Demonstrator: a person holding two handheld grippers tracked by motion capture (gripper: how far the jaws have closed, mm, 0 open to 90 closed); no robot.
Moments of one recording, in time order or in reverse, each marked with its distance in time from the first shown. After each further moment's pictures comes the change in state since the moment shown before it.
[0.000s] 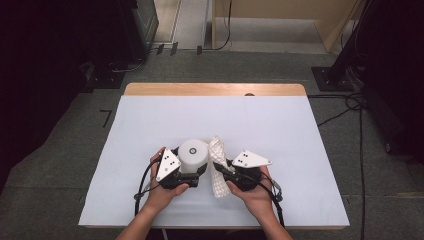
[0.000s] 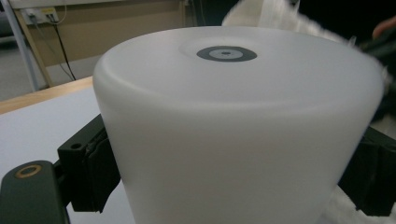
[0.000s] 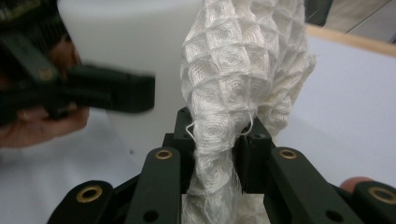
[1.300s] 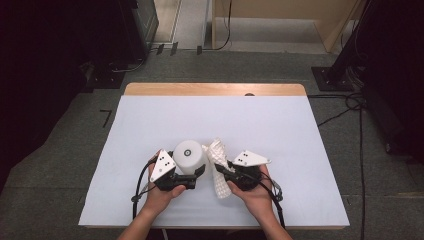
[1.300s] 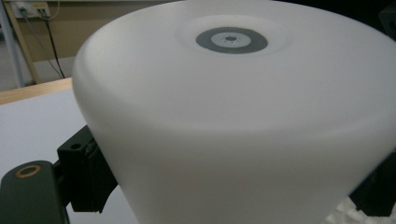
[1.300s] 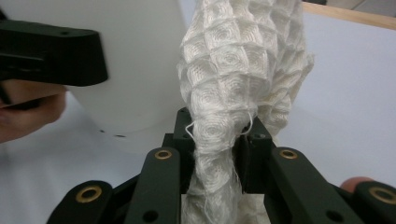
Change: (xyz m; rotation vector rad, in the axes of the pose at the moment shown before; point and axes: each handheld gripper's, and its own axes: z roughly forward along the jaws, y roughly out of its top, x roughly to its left) left arm 0.004 0.005 -0.013 -0.024 -0.046 -0.088; right arm -0.001 -0.009 0.009 0.061 0.015 0.037
